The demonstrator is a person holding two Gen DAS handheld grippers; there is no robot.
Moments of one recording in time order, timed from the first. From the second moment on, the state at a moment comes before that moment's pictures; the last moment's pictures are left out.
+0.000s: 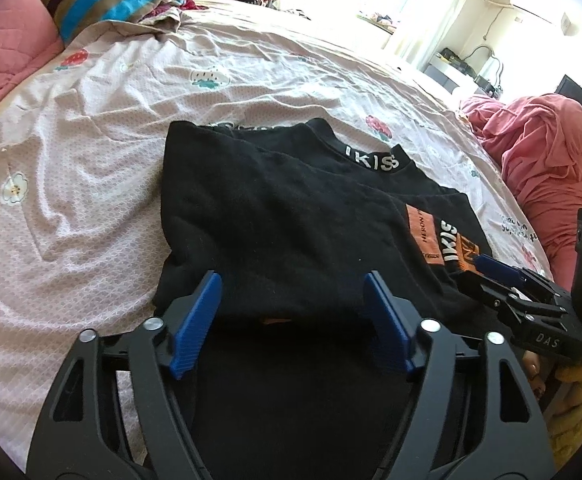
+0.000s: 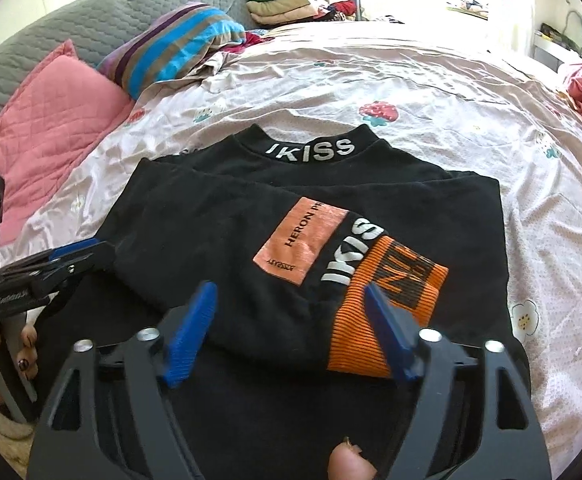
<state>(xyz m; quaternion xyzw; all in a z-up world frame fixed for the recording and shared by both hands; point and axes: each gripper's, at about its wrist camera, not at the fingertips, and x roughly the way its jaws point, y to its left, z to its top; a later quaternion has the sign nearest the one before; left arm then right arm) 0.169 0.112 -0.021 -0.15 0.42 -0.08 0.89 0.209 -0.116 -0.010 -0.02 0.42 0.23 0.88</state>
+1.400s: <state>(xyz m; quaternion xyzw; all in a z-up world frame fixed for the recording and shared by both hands) 0.109 0.105 0.012 -0.13 0.38 0.00 0.92 0.166 -0.197 0.031 0.01 0.37 0.18 0.91</state>
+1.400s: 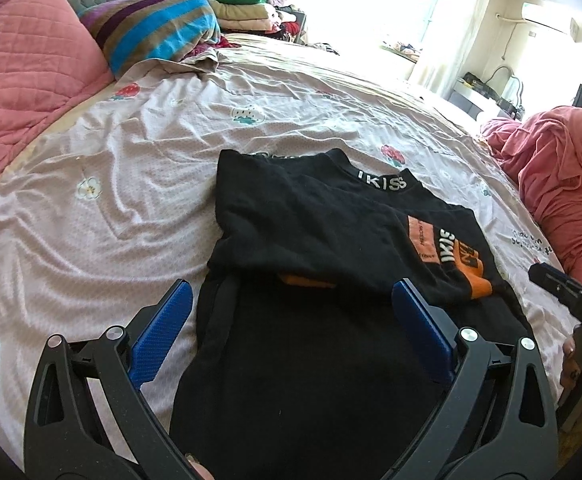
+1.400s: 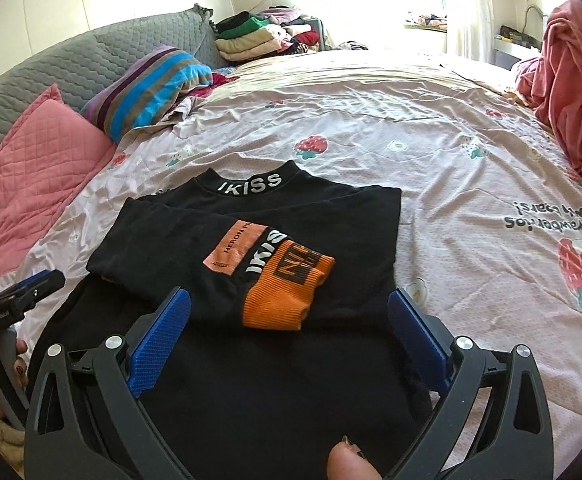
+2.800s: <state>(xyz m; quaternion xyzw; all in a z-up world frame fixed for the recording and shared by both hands) 0.003 0.099 0.014 -0.12 0.41 0.05 0.90 0.093 -0.221 0.043 0.00 0.37 0.24 0.90</state>
